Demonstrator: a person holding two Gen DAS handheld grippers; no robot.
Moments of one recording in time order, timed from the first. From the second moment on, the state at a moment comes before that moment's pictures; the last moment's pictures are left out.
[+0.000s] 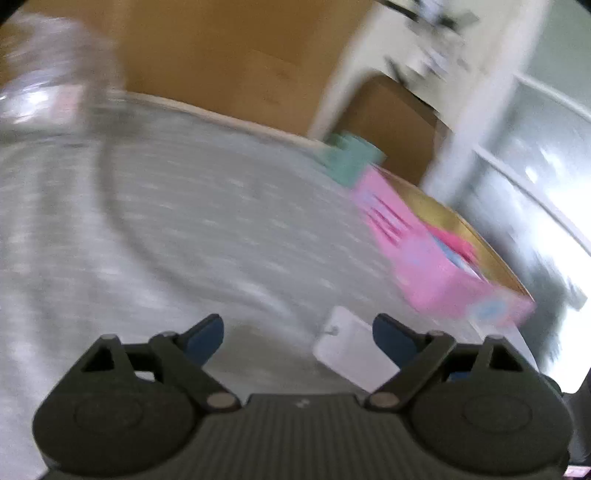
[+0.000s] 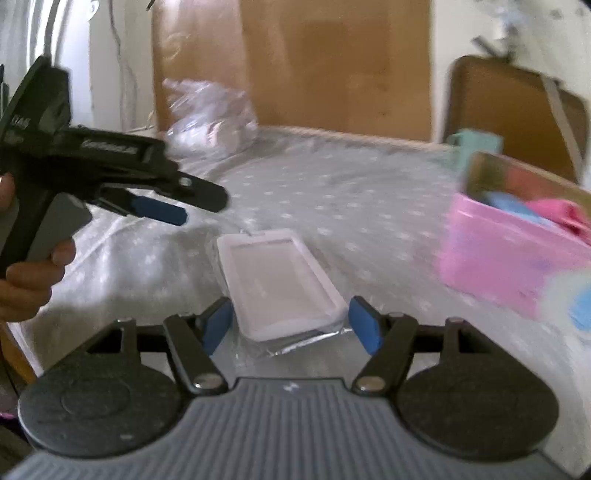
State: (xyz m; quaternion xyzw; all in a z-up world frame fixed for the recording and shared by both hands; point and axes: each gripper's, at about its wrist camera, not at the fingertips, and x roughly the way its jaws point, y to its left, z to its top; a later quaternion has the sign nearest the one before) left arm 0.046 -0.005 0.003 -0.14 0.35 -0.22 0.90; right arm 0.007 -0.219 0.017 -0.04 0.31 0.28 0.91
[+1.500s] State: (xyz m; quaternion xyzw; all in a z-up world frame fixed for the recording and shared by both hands) left arm 0.167 -0.229 0.069 -0.03 0.35 -0.27 0.90; right arm 0.121 -0.348 0.043 -0.12 0.19 -0.05 0.97
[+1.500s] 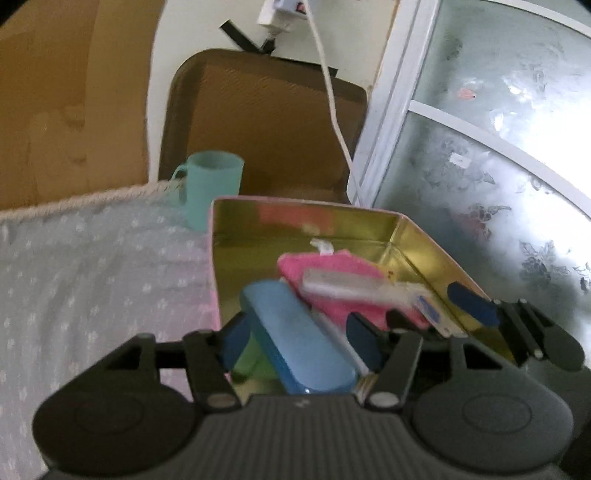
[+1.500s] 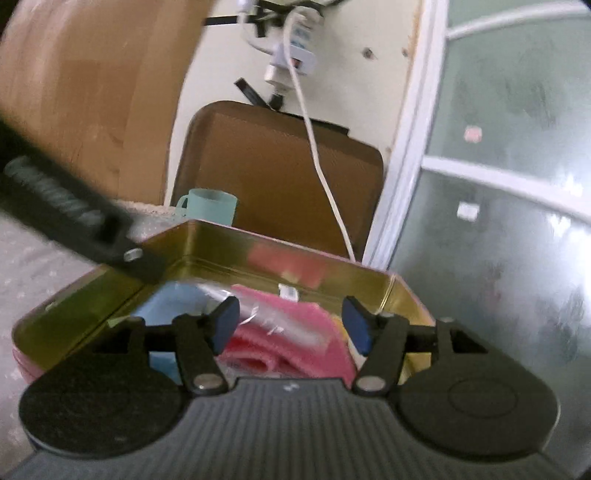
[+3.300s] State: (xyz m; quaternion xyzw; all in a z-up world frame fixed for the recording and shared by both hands) left arm 0.000 -0.085 0.078 0.05 0.26 -0.10 0.96; right arm -0.051 -0.282 0.076 0.15 0.17 0.05 0.97
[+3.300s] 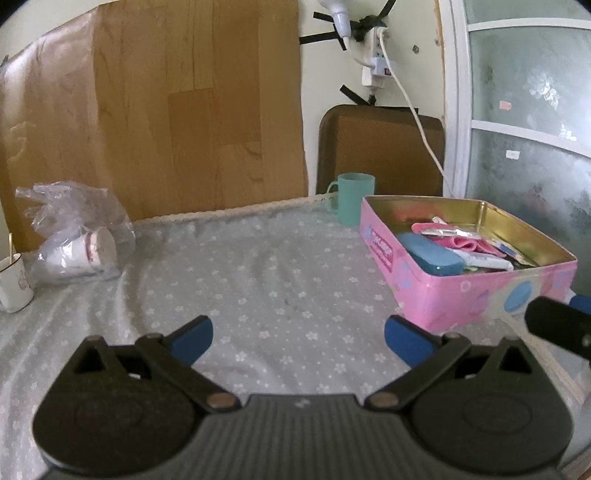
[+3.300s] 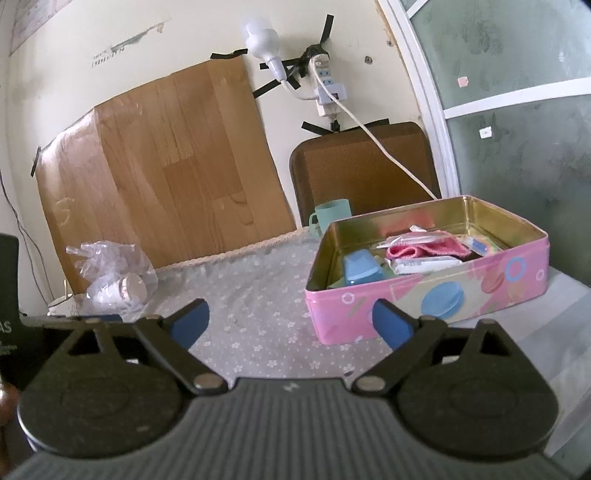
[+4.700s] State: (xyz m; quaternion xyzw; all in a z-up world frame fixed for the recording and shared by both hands) left arm -0.020 -0.110 0.054 0.12 0.33 -0.11 0.93; right arm -0.067 -0.293 0.066 0.20 0.17 0.01 0.96
